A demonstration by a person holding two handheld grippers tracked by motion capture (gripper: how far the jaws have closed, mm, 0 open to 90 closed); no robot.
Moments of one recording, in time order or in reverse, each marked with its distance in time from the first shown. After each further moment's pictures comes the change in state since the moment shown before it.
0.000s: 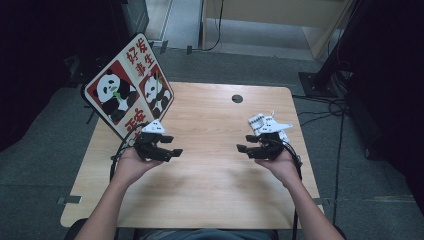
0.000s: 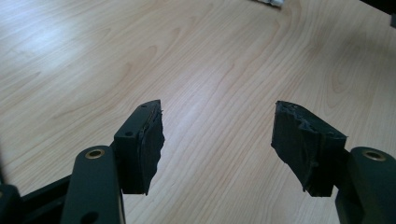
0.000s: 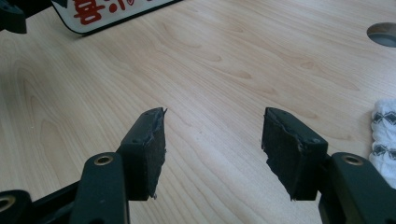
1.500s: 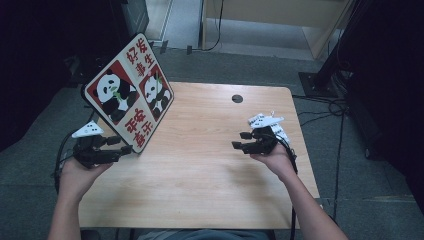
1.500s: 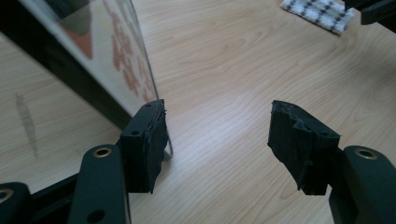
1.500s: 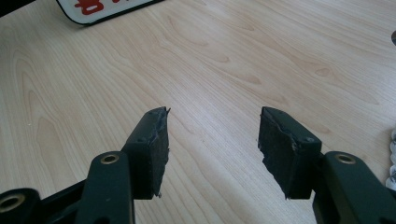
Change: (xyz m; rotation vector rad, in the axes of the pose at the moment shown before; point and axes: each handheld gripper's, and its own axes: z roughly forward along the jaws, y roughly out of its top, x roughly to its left) left arm 0.036 -0.062 -0.119 -0.105 0.204 -0.201; right arm -0.003 0.015 0.017 0.058 0.032 -0.033
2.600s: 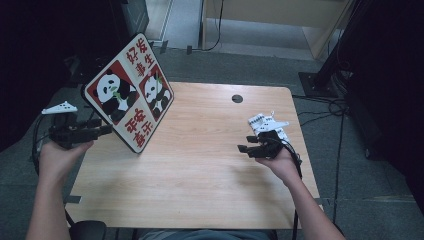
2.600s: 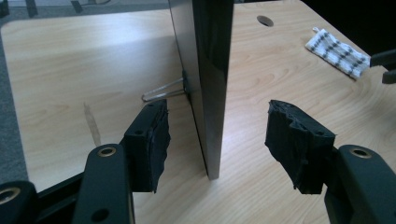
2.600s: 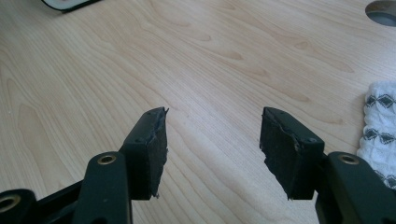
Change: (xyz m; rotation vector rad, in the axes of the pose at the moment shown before) left arm 0.055 0.037 -0.029 -0.054 0.030 -0.131; right arm -0.003 -0.017 -0.010 0.029 -0.060 0.023
